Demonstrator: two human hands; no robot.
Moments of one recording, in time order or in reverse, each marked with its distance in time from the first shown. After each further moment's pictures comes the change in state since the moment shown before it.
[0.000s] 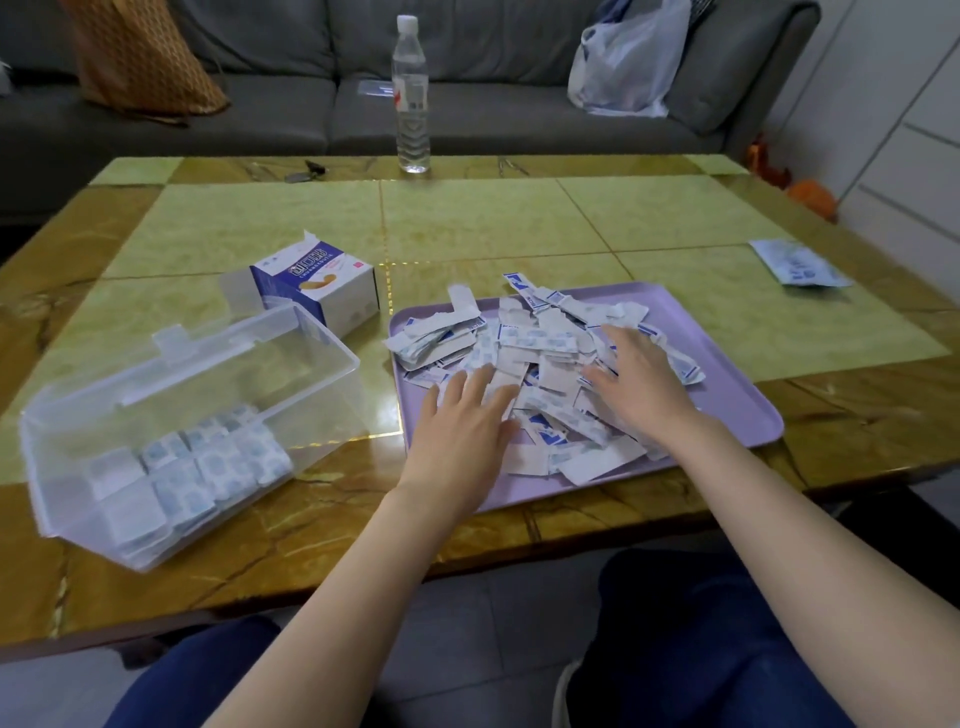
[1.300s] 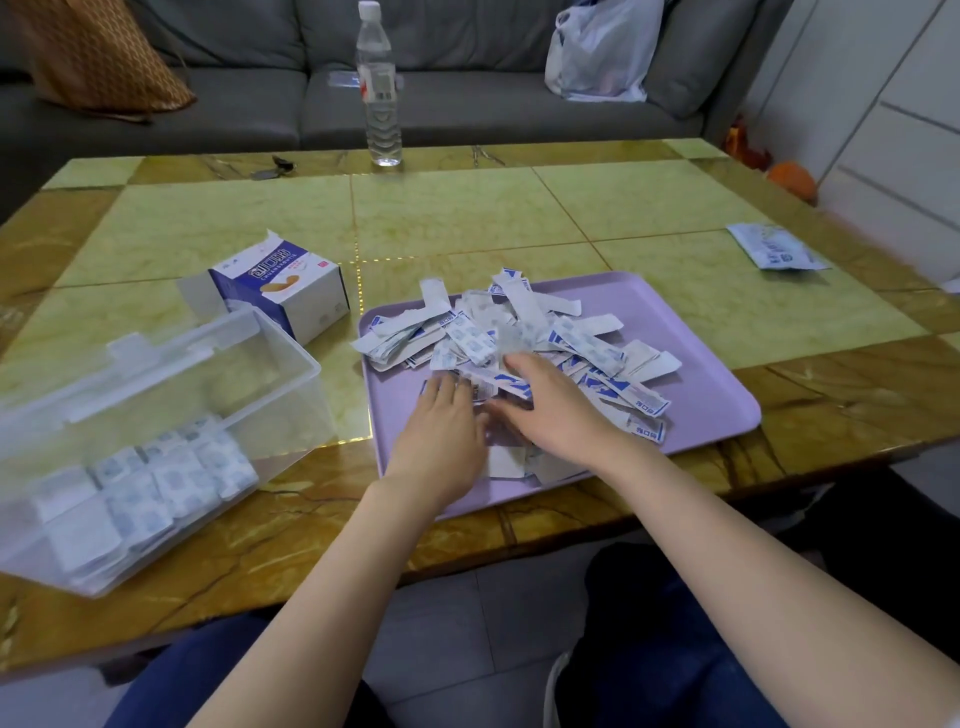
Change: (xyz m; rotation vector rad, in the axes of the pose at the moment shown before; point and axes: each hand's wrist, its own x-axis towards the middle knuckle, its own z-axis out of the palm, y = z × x) left_hand 0.021 0.004 0.015 -0.105 -0.176 -0.146; right_hand -0.018 -0.040 0.029 0.275 -0.164 -0.155
